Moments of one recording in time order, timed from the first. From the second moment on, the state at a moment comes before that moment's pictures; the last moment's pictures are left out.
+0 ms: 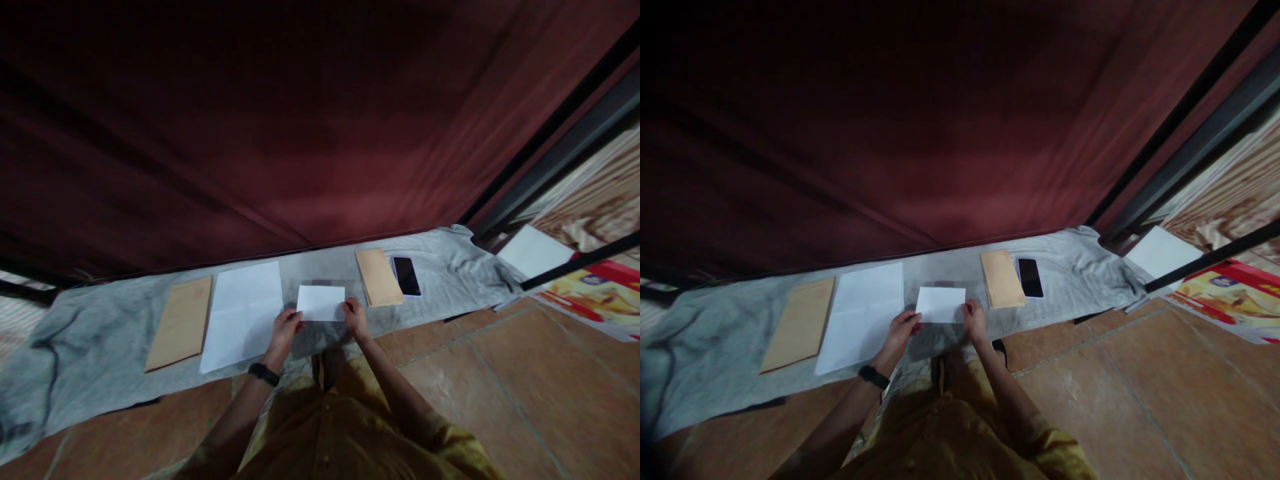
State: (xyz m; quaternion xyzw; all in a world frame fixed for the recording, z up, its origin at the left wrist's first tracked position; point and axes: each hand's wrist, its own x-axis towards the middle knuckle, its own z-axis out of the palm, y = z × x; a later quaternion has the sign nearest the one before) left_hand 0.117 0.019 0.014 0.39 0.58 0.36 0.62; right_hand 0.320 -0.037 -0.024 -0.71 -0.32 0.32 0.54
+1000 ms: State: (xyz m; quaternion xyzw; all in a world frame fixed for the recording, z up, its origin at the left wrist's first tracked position) left_hand 0.140 -0.022 0.015 0.85 0.52 0.12 0.05; right_hand 0.293 -0.079 -0.034 -0.70 -0.69 0.01 0.19
